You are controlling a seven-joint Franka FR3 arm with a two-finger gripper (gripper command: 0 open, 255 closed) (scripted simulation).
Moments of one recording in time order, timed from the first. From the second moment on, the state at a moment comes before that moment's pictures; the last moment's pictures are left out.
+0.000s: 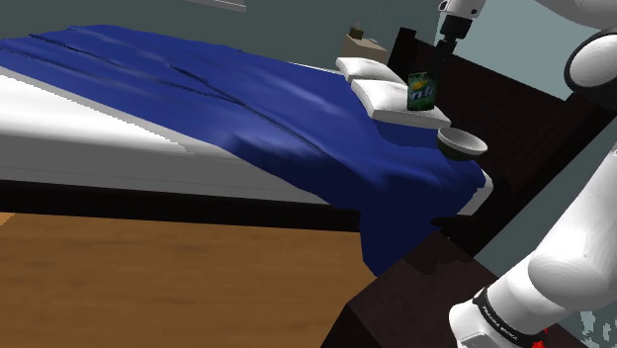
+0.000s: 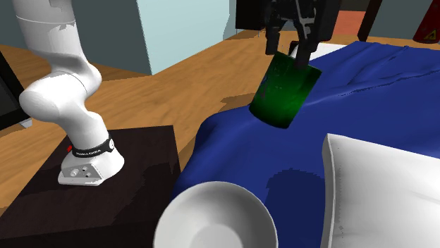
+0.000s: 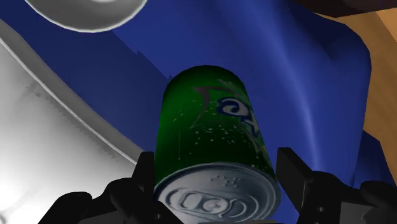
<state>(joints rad) -0.15 0.19 -0.37 -1.29 0.07 1.47 -0.74</state>
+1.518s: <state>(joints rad) -0.42 0.16 -0.55 -1.28 0.09 1.41 -1.18</state>
